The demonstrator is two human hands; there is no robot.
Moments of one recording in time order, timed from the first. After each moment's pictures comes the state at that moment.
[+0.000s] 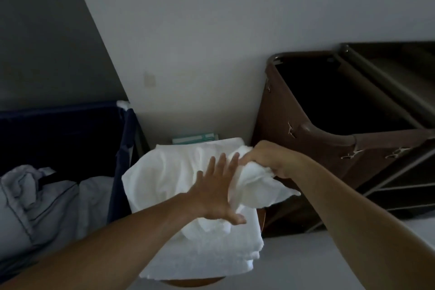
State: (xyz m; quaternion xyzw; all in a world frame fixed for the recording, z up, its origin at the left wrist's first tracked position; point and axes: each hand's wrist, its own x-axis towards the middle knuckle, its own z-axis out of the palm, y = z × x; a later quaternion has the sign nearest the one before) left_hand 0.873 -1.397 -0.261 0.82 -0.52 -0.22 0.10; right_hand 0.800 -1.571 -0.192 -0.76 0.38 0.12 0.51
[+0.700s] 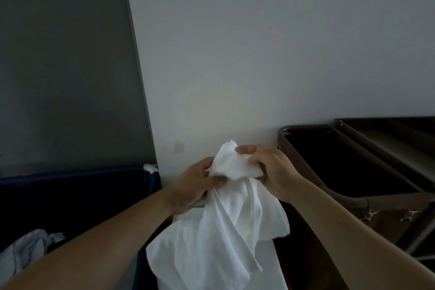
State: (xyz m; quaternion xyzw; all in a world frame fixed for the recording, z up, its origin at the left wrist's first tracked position) left_hand 0.960 -1.322 -0.085 0.61 -0.34 -0.38 0.60; right_hand 0.839 -1.495 -0.066 -0.65 0.15 -0.18 0.73
